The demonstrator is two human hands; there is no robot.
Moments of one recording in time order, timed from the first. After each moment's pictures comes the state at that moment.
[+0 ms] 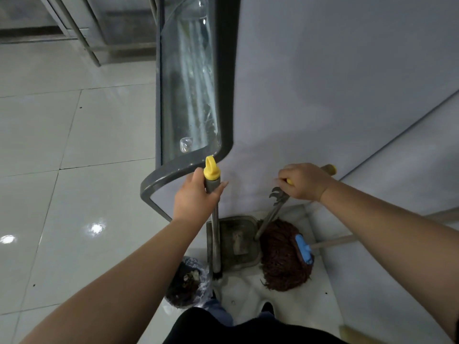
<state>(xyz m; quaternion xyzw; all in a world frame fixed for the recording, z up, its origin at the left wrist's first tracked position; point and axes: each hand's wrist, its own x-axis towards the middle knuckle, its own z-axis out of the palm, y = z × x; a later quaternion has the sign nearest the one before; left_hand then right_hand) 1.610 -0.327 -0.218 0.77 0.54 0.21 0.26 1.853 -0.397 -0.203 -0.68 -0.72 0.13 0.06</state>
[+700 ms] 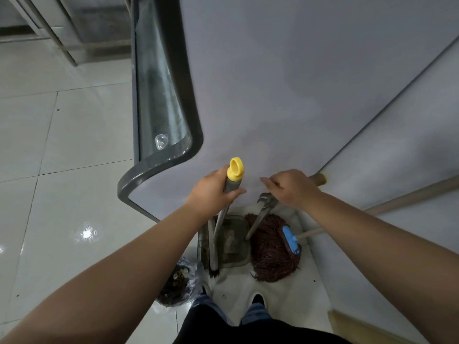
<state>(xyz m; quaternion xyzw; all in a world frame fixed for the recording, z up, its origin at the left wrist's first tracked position) 1.675 -0.350 -0.225 0.86 0.39 0.13 0.32 1.858 -0.444 -0.214 -0.75 -0.63 0.14 0.12</state>
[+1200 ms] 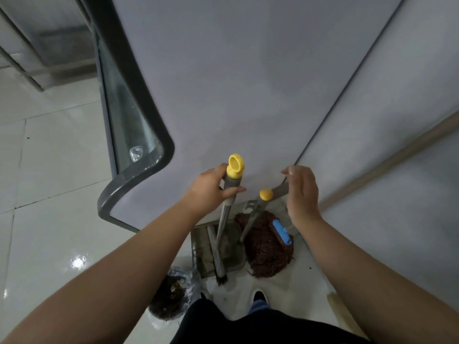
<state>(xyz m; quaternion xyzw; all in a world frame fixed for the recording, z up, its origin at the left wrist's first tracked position) 1.707 -0.374 -0.194 0.88 0.29 0.10 0.35 1.842 -0.514 -0.217 -0.79 -0.28 0.06 0.53</state>
